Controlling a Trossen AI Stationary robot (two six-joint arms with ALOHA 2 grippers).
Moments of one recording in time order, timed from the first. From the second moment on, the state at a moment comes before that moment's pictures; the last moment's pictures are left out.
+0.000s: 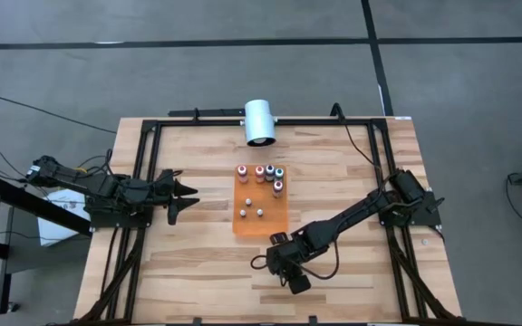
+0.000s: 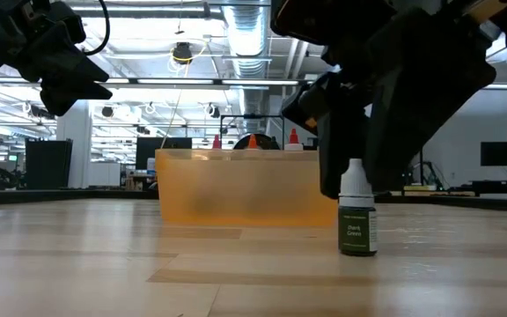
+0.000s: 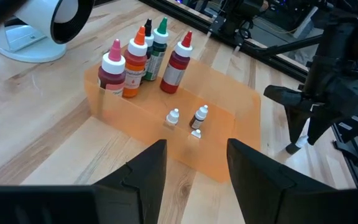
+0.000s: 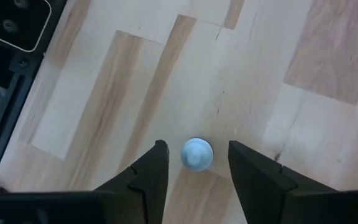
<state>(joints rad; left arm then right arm) -0.26 0.37 0.29 -0.27 -0.40 -0.54 0.44 1.99 1.32 -0.42 -0.15 0.06</state>
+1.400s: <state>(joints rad) -0.26 0.37 0.29 -0.27 -0.40 -0.55 0.43 1.98 1.32 -0.43 -0.13 0.08</state>
